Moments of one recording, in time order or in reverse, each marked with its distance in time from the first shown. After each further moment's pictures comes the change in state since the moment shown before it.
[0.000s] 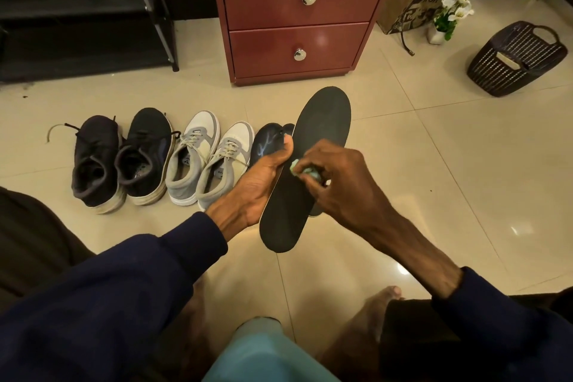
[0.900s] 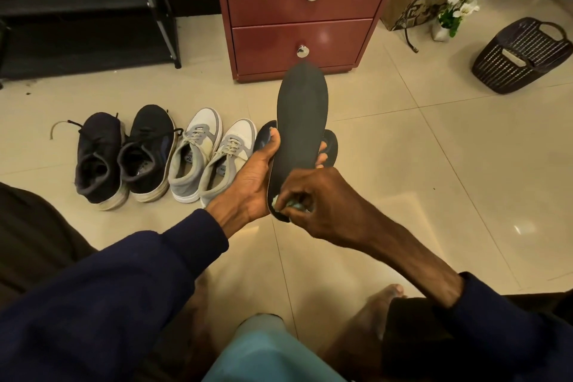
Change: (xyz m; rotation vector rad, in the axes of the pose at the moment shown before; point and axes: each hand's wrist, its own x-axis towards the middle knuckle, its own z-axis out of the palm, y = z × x) left_hand 0.009 0.001 -0.014 -0.134 -0.021 0.036; right_hand -0.011 -0.029 0.006 0.101 -0.311 -0.041
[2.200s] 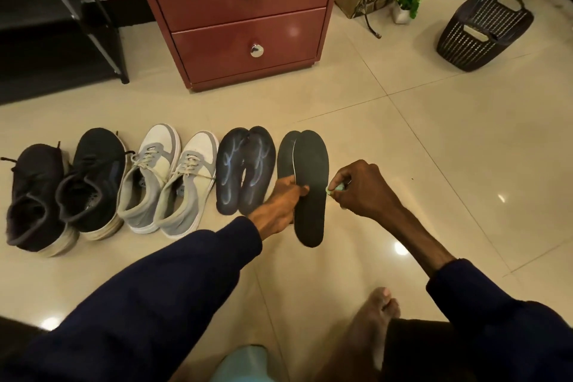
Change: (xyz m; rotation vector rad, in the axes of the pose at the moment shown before) left_hand 0.144 -0.090 -0.018 0.663 0.338 -0.030; right_hand -0.033 0.177 -0.011 0.010 0.238 0.678
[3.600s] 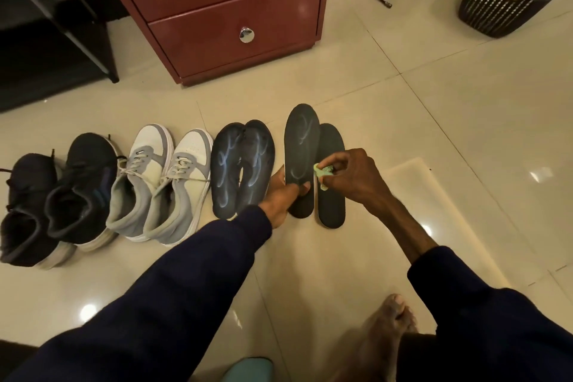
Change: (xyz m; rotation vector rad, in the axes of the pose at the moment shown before) left_hand 0.065 -0.023 -0.008 0.118 0.027 0.135; right_hand 0.054 0.030 0.031 0.315 -0.001 0.097
